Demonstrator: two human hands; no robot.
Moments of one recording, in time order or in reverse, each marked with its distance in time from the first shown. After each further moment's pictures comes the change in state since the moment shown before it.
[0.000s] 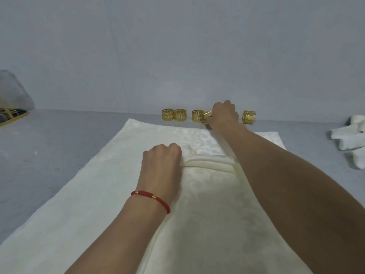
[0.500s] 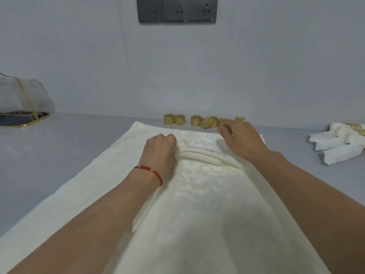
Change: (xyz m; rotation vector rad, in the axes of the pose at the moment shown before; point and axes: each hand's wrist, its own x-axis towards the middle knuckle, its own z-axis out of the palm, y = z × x) left_hand -0.007 0.006 -0.025 0.052 -0.013 0.029; right_hand -0.127 0.077 -0.064 0.289 0.051 -0.295
